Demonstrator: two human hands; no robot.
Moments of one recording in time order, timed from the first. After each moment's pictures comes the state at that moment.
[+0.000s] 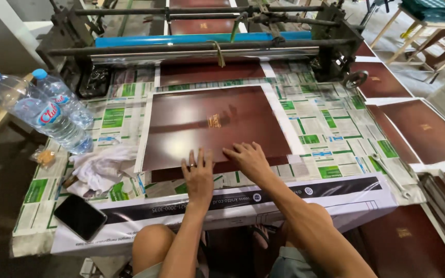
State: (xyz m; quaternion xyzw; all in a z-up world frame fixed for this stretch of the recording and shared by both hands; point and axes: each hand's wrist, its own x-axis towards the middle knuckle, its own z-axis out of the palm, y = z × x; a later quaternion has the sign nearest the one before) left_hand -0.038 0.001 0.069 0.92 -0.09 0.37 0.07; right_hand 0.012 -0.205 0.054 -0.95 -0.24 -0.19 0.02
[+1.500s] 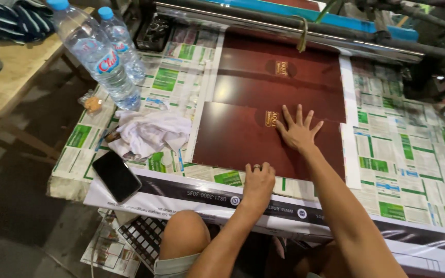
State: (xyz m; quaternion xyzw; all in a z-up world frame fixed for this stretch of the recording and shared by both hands) left_hand -0.031 -0.030 0.031 0.97 -0.15 0.15 0.12; right_hand 0.169 -0.185 0.029 -1.00 -0.04 0.01 0.05
